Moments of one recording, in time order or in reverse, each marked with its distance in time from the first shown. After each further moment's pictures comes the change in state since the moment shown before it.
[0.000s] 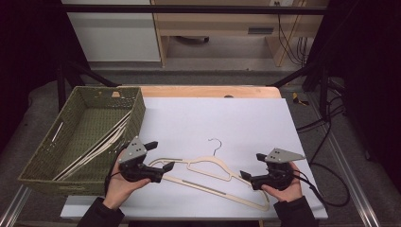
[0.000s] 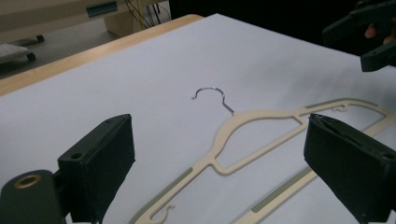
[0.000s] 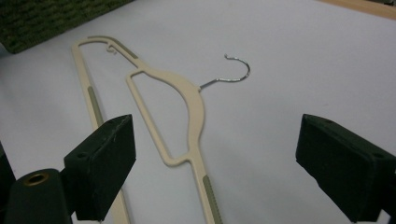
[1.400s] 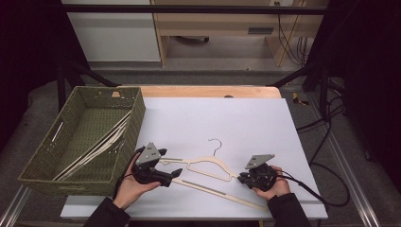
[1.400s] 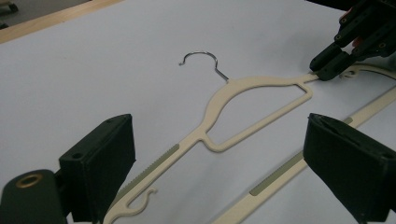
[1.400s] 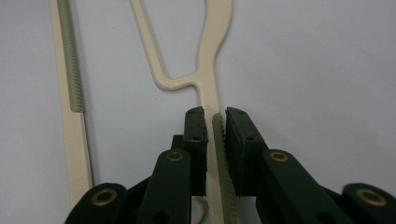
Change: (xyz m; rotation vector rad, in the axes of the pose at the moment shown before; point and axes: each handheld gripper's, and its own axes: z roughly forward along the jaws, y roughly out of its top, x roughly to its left) left arm -0.004 -0.016 0.034 0.115 -0.043 0.006; right arm -0.001 -0.025 0.054 0.339 0.060 -0.121
